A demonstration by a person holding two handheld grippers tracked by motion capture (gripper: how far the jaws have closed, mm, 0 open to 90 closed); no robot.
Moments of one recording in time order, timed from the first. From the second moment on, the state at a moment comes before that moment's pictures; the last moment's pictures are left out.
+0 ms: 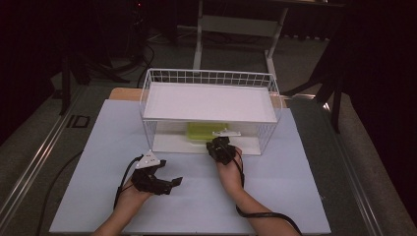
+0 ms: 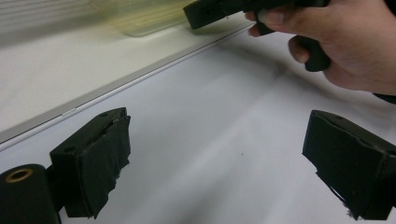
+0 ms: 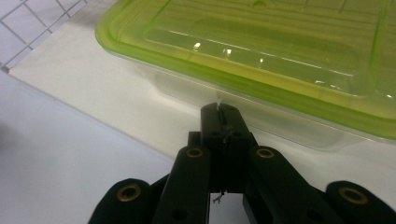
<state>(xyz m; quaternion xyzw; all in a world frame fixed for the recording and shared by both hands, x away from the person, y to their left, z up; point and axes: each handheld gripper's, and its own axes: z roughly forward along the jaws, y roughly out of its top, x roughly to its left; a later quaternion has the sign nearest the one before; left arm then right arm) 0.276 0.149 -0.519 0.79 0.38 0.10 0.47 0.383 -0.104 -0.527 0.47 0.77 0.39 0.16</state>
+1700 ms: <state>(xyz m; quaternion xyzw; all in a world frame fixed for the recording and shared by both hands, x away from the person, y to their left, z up) 0.275 0.139 -0.500 0.79 0.36 0.09 0.48 0.326 -0.135 -0.488 0.36 0.80 0.46 0.13</state>
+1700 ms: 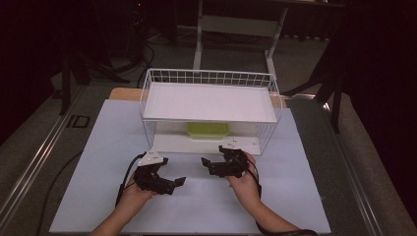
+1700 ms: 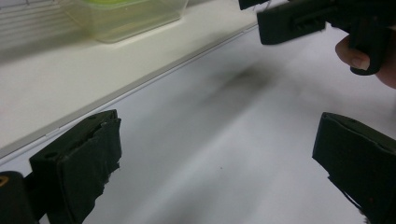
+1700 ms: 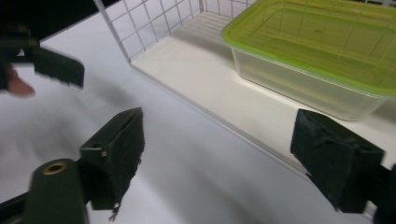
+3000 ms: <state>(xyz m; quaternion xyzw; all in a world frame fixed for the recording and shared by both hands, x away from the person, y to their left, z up) 0.238 0.171 -0.496 0.80 0.35 0.09 0.47 0.266 -0.219 -0.486 0.35 0.81 0.46 0.12</state>
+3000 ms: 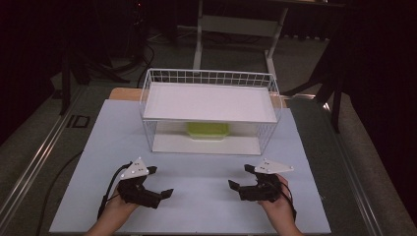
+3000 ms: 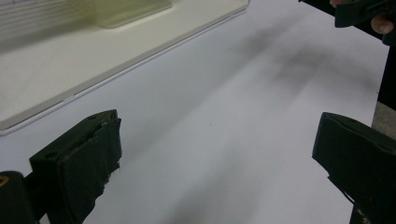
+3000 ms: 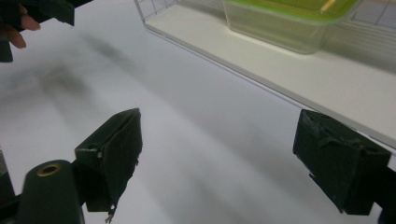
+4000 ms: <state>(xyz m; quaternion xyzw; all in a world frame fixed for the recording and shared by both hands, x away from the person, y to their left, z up) 0.216 0.190 -0.513 0.79 0.36 0.09 0.49 0.243 -0.273 -0.507 0.37 0.80 0.45 0.12</state>
